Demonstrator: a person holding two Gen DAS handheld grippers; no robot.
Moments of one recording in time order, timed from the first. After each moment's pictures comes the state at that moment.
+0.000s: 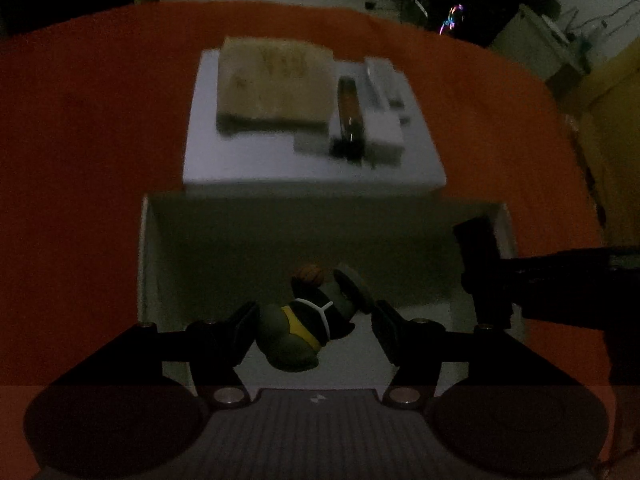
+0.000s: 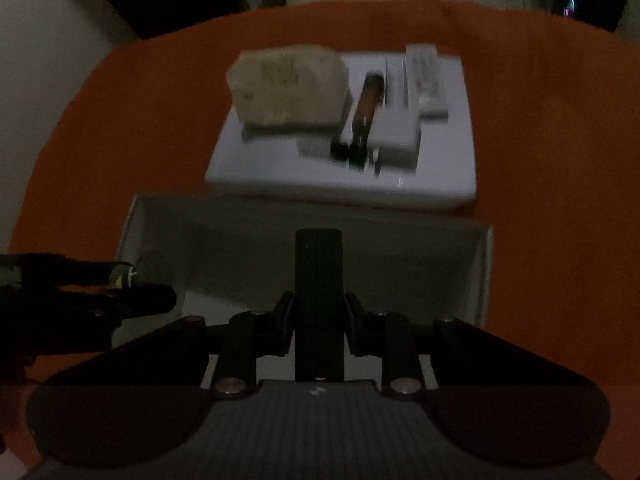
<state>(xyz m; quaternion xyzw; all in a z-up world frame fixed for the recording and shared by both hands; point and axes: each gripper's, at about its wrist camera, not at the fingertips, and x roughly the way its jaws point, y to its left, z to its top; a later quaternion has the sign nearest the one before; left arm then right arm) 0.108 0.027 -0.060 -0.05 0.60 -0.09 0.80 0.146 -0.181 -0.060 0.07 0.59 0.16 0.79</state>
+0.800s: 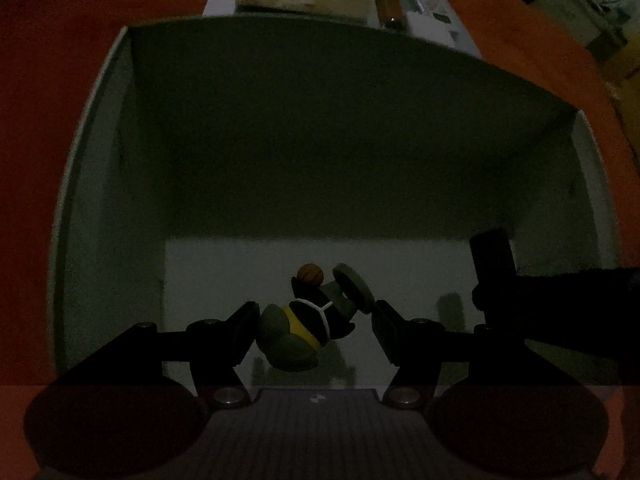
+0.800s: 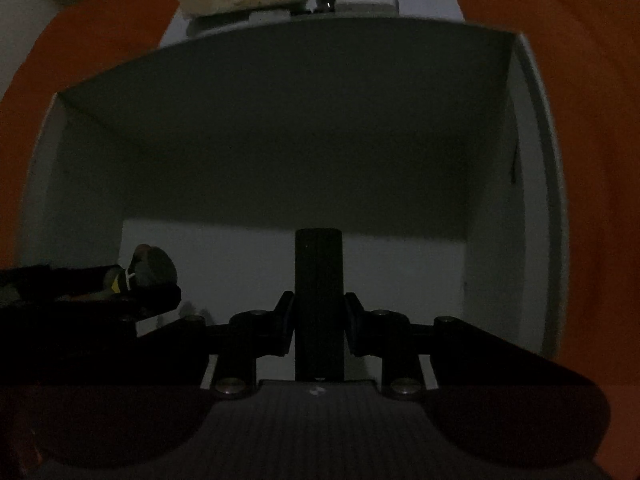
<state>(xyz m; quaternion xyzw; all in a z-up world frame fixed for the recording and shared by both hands) 0.080 0.008 -0.173 -0.04 0.63 -0.05 0.77 0.101 -0.161 -0.162 0.06 0.65 0.10 0.75</state>
